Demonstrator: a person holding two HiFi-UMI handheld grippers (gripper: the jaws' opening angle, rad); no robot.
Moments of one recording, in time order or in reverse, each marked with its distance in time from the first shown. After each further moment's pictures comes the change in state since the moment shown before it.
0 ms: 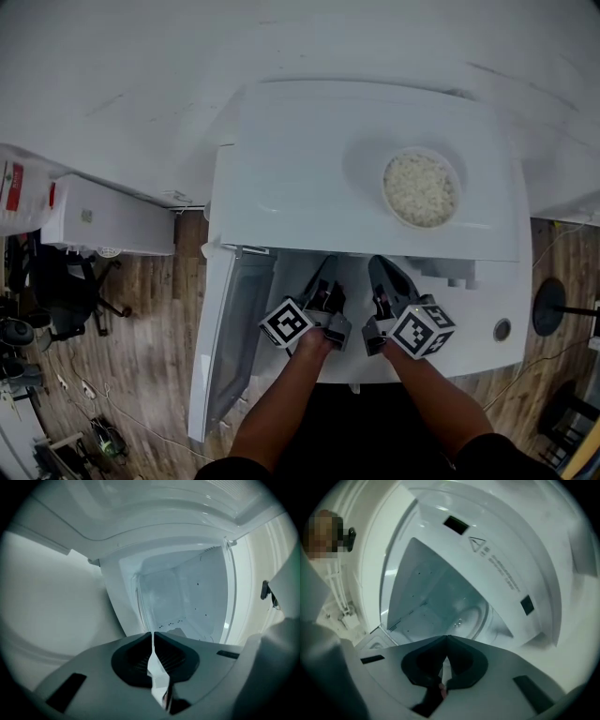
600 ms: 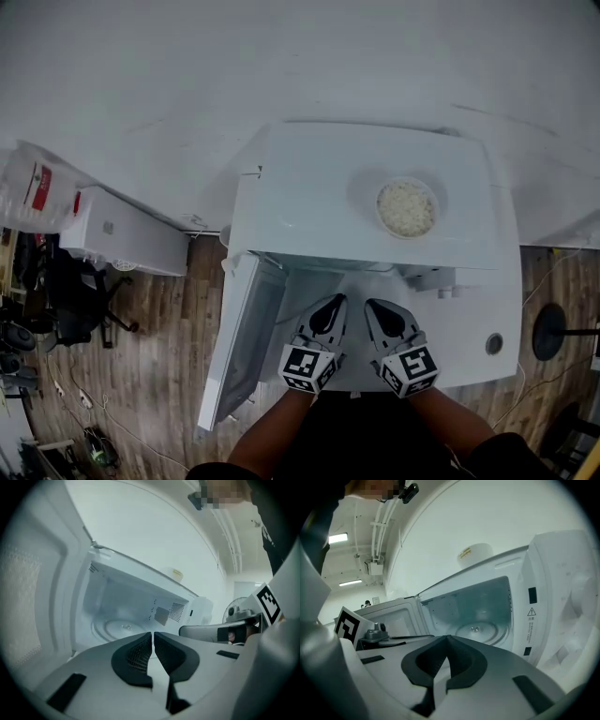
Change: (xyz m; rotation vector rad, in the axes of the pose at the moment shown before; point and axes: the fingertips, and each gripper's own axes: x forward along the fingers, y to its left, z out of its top) left arm -0.051 -0.073 -0.031 1.054 0.120 0.036; right arm -0.055 0.061 -0.020 -0.604 0.132 0.073
